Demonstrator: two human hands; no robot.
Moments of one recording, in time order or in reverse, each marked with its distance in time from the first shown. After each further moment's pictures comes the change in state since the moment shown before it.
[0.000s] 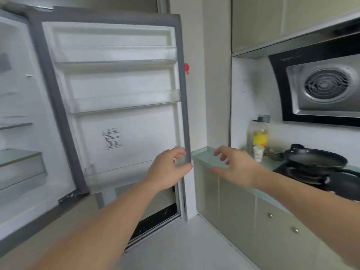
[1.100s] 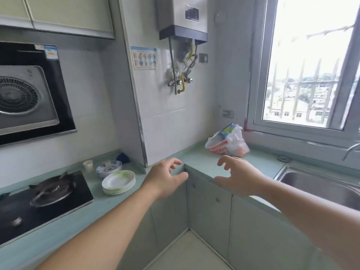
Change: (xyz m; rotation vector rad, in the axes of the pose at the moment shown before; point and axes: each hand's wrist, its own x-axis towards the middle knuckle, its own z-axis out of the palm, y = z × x) left_hand -0.284 0.429 0.343 -0.496 -1.205 1.058; right_hand -0.581 0.063 -0.215 -0.578 0.645 1.553
